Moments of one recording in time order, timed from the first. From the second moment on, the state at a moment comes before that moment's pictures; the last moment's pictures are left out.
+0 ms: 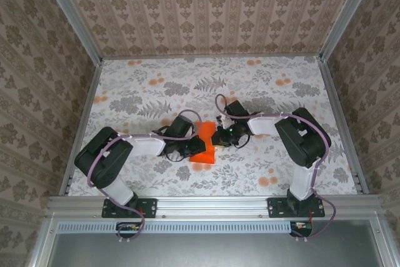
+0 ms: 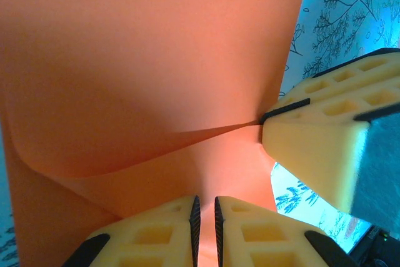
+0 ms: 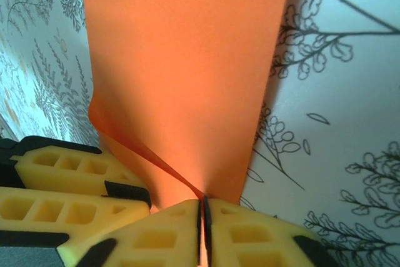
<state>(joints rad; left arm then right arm) -0.76 1.62 0.65 0.01 0.41 -0.91 0.53 1.86 0.95 -0.23 -0.63 0.58</state>
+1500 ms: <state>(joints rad) -0.78 1.59 0.75 -0.11 0.35 -0.85 0.56 1.84 0.98 -0.35 -0.52 0.50</state>
